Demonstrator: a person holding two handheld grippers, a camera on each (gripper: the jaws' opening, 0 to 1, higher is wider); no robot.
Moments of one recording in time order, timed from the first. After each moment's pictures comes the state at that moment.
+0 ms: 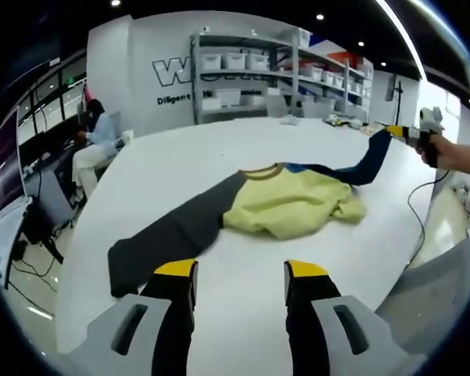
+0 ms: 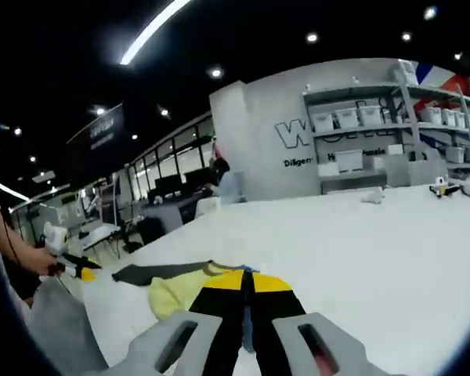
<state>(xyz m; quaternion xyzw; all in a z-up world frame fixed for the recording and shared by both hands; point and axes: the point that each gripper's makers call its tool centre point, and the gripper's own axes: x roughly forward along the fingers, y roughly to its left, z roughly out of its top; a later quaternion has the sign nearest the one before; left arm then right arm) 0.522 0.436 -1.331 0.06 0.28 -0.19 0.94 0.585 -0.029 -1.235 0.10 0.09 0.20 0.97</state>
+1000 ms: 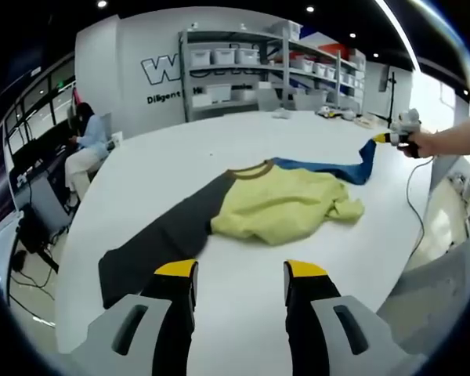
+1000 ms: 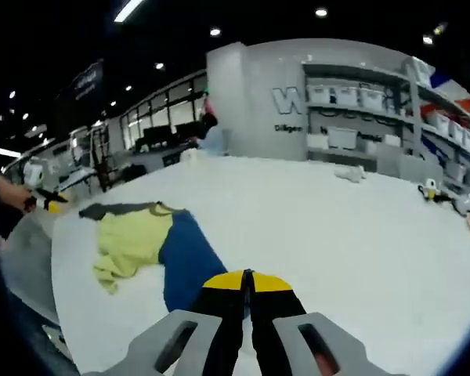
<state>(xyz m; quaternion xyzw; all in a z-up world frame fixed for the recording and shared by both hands) 0.534 0.412 -1.331 0.08 0.29 -0.21 0.93 0.609 -0.104 -1.332 -0.07 0.23 0.28 0.93</state>
